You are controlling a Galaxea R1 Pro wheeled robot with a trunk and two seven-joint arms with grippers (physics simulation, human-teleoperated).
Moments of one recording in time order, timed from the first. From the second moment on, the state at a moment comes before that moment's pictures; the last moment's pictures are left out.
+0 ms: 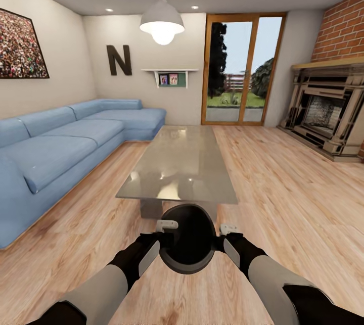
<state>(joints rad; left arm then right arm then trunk) -0.74 -0.17 -0.38 -0.44 0.37 0.35 0.13 -0.83 0.12 -0.07 -0.20 -0.03 0.33 -0.04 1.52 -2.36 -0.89</state>
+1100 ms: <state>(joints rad) -0.74 -0.17 -0.38 -0.44 0.37 0.35 0.13 -0.83 0.12 -0.07 -0.20 -0.03 0.33 -0.04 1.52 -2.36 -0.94</state>
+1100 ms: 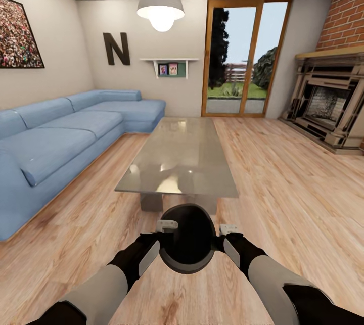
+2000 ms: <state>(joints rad) -0.74 -0.17 -0.38 -0.44 0.37 0.35 0.13 -0.83 0.12 -0.07 -0.20 -0.03 0.33 -0.04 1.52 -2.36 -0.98</state>
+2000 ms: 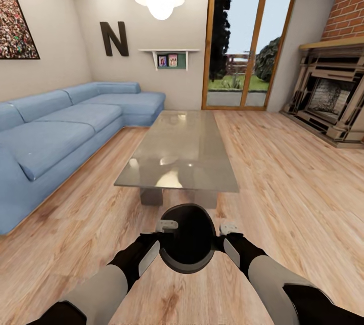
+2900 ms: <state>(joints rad) -0.74 -0.17 -0.38 -0.44 0.37 0.35 0.13 -0.83 0.12 -0.07 -0.20 -0.03 0.33 -0.04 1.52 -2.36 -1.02</state>
